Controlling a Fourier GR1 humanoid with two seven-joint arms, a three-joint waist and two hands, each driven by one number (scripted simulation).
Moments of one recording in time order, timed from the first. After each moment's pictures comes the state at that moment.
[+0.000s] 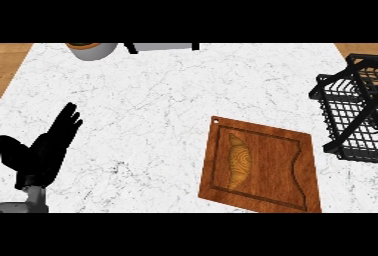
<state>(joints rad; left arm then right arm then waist) -0.02 0.39 -0.06 -1.53 0.29 0.10 0.14 0.07 -0.79 -0.33 -1.67 0.27 0.09 -0.28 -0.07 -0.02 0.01</state>
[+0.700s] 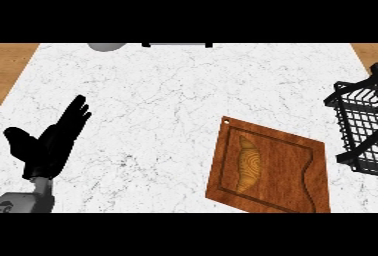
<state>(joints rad) -0.08 0.37 -0.08 -1.52 0.27 0.07 0.15 -0.06 -1.14 -0.55 -1.09 0.00 0.47 -0.69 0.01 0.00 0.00</state>
